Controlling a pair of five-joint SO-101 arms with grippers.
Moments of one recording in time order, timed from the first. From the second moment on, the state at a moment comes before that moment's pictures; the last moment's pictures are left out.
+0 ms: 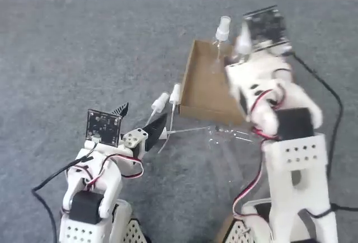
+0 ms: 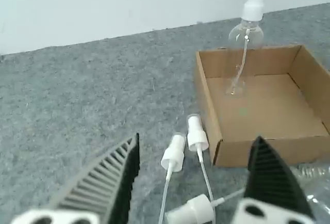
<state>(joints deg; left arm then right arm) 5.4 -98.6 81.1 55.3 2.2 -11.5 -37.5 18.3 59.5 6.9</state>
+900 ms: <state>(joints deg) -3.2 -98.6 84.8 49.9 2.2 -4.4 1.2 23.7 13.9 4.6</state>
